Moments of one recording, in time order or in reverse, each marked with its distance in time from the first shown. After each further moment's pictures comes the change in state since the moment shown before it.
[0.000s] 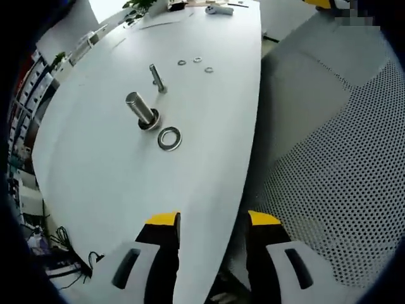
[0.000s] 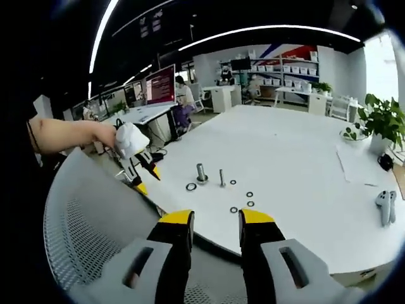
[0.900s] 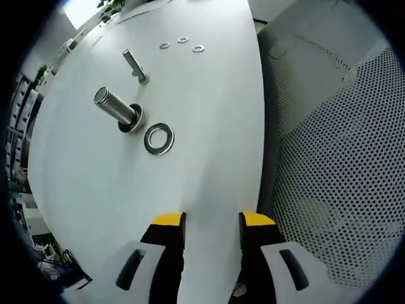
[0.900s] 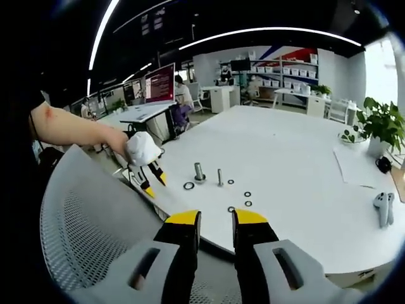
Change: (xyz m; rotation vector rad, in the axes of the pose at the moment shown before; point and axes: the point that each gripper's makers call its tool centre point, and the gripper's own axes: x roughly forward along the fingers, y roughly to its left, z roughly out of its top) left arm 0.017 0.002 0.002 0.094 0.086 -0.031; right arm -0.001 0.001 -0.001 0.013 0.010 0.002
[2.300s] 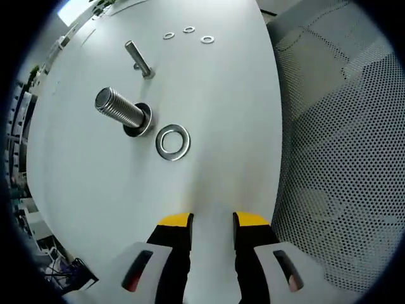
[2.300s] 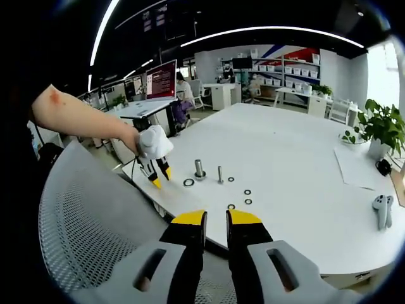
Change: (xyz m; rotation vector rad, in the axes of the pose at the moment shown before) left arm 0.009 0.021 0.005 0.030 0.129 -0.015; right arm 0.002 -0.001 -0.005 -0.032 0.033 -0.008
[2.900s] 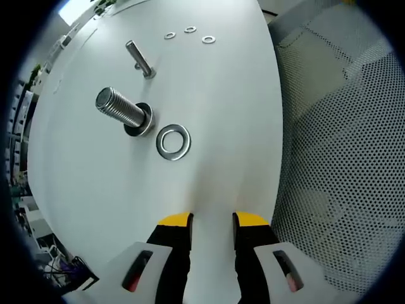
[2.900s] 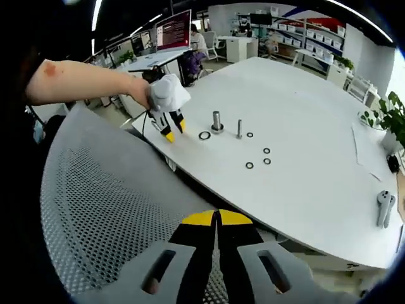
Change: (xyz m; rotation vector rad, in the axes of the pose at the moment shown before) left arm -0.002 -0.001 0.001 -0.013 -0.014 0.006; right arm 0.003 0.031 -0.043 -0.018 0.368 0.085
